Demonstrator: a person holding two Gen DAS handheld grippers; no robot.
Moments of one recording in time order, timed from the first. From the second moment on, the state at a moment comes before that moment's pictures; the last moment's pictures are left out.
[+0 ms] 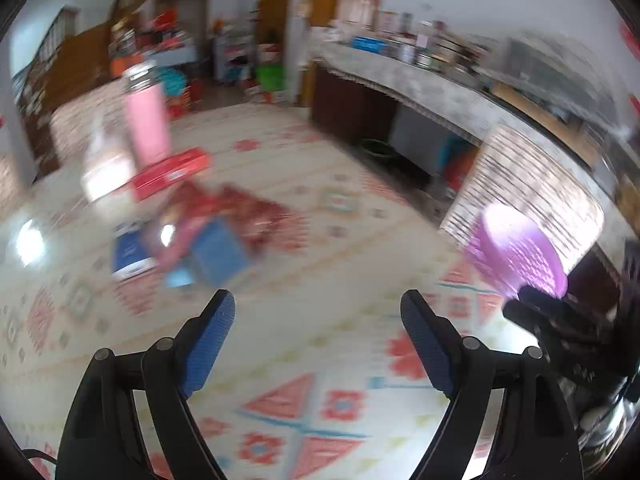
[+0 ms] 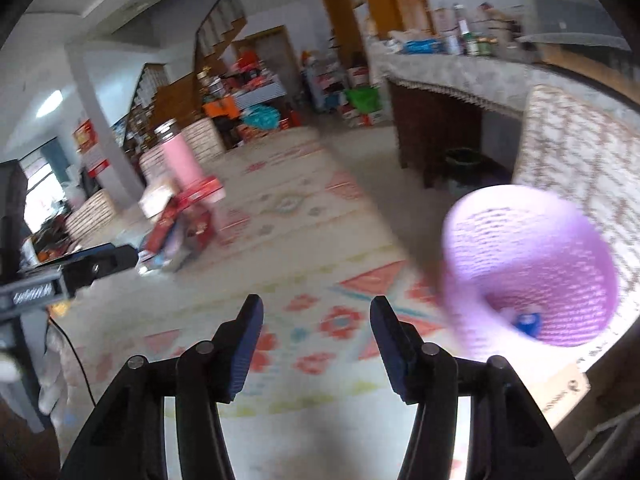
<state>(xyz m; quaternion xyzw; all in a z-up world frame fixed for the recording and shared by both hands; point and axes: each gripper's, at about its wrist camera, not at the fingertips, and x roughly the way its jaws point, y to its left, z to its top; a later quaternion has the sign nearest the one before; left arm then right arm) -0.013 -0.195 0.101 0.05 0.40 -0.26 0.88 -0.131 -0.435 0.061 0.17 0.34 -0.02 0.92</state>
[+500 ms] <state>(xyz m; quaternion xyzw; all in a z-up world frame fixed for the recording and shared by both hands) 0.071 -0.100 0.080 0.01 0.42 -0.18 0.89 -0.065 -0.370 0.018 0.21 0.36 0.07 0.91</state>
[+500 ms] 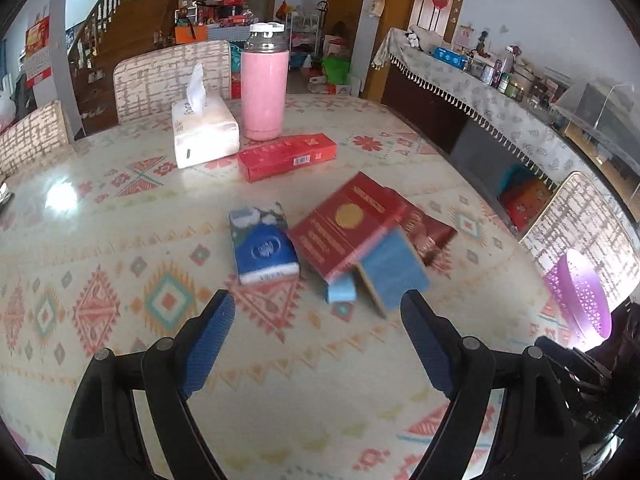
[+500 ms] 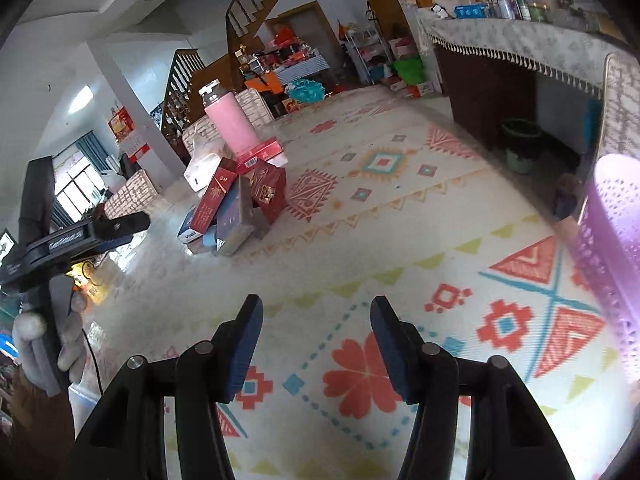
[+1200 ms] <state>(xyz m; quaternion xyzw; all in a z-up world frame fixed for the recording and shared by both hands) 0.180 -0.127 0.044 -0.09 0.48 -0.30 0.82 -0.058 -0.374 0.012 0.22 0.37 0.09 0.90</state>
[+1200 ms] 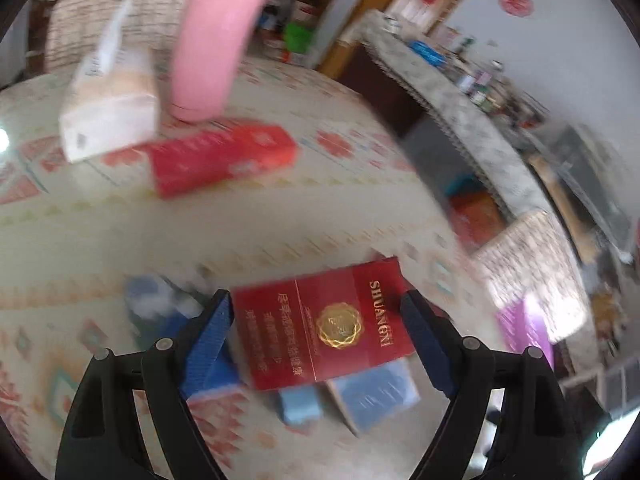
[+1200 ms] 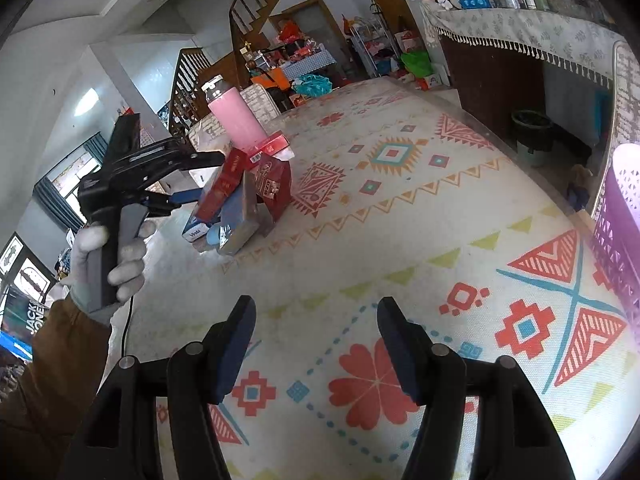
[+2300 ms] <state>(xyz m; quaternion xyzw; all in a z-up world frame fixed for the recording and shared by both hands) 0.047 -0.203 0.048 0.10 0.47 -0.40 0.78 -0.072 -0.407 0.012 0.29 0.34 0.02 0.90</state>
